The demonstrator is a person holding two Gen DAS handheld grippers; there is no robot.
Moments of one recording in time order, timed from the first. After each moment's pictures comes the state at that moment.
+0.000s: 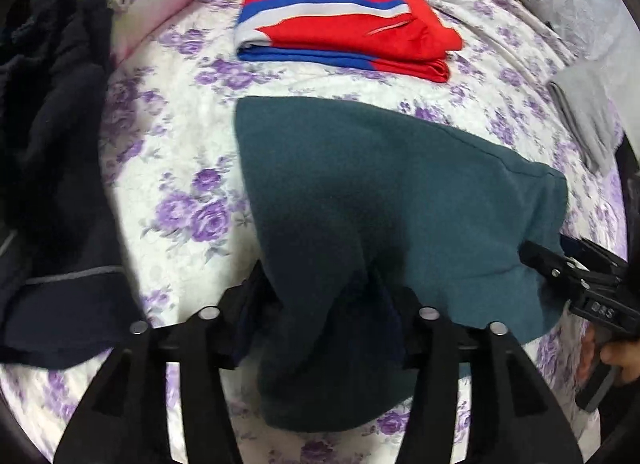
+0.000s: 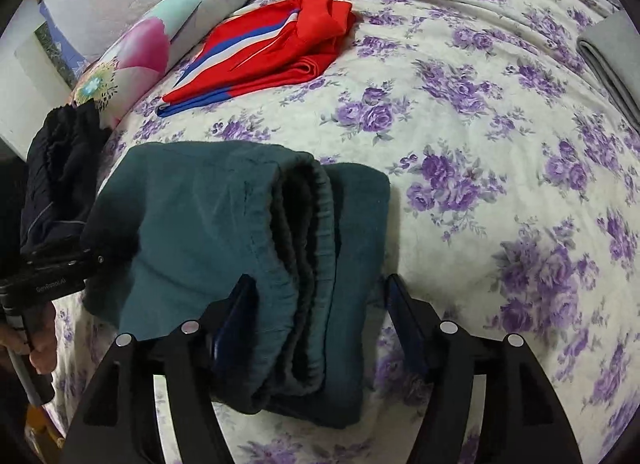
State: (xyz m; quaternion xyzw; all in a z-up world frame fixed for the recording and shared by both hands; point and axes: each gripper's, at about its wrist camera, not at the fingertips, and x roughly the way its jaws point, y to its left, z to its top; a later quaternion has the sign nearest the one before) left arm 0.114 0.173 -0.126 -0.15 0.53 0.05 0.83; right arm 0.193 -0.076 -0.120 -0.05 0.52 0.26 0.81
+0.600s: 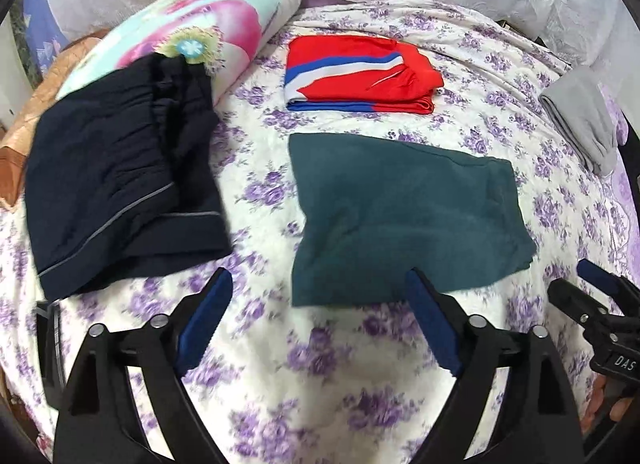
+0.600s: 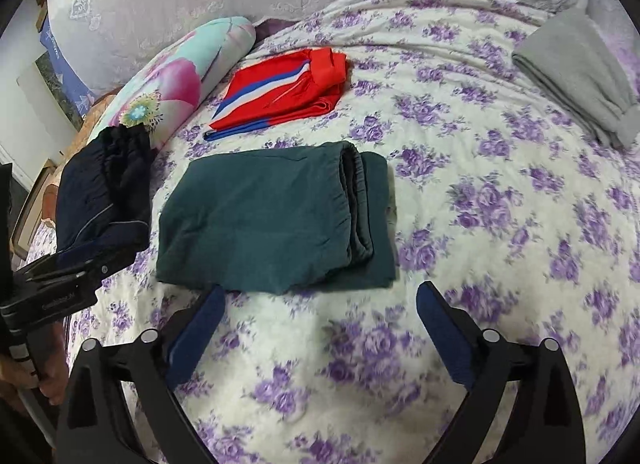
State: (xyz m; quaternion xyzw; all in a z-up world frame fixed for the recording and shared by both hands) left arm 0.027 0.138 -0.043 -0.09 0.48 0.13 0.86; right arm 0.089 -0.097 -0.049 -0.02 0.47 0.23 0.85
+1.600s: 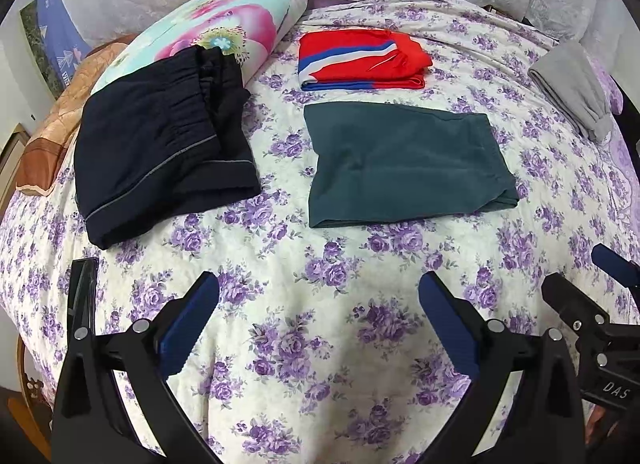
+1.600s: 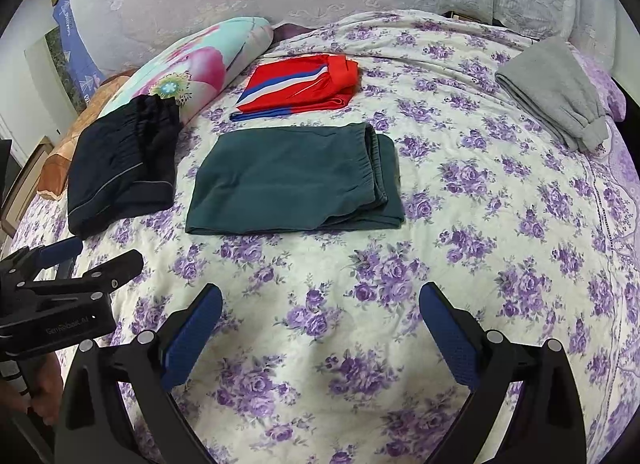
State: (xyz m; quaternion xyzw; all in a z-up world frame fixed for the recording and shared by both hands) left arm -0.046 0.107 -0.028 -0.06 0.48 0.15 0.86; right arm 0.002 -0.088 -0.029 -0.06 0.45 0.21 0.87
